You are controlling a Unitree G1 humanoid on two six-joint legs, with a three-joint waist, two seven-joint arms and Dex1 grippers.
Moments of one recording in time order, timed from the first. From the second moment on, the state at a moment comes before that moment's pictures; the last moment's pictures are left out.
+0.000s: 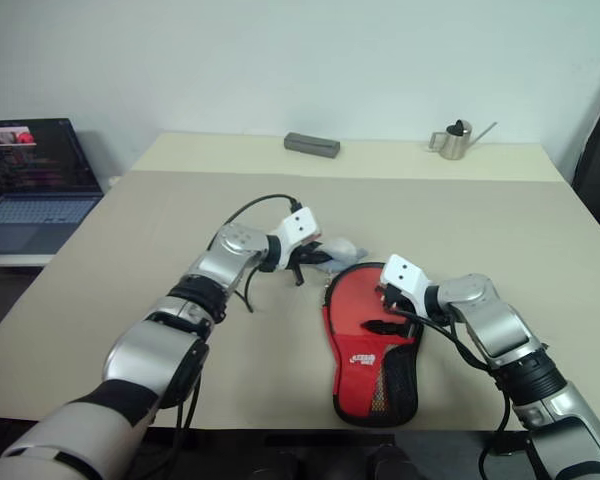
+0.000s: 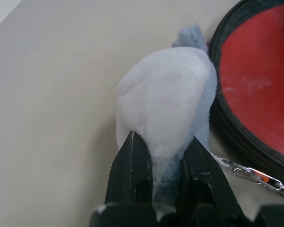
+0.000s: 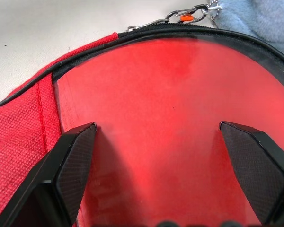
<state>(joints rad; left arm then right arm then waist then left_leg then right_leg) -1.12 0.27 -0.23 1.12 0.16 -0.10 -0.90 -0.56 -0.63 0.32 -0.03 0.13 0.61 0.98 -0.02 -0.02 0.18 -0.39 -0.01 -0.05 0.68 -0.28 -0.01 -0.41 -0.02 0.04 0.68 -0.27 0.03</state>
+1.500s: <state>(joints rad) -1.30 0.05 -0.25 1.34 0.31 -0.16 -0.61 -0.57 -0.63 0.34 -0.03 0.10 0.63 0.98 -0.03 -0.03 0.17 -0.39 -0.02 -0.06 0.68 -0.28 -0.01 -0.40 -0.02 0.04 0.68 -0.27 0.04</state>
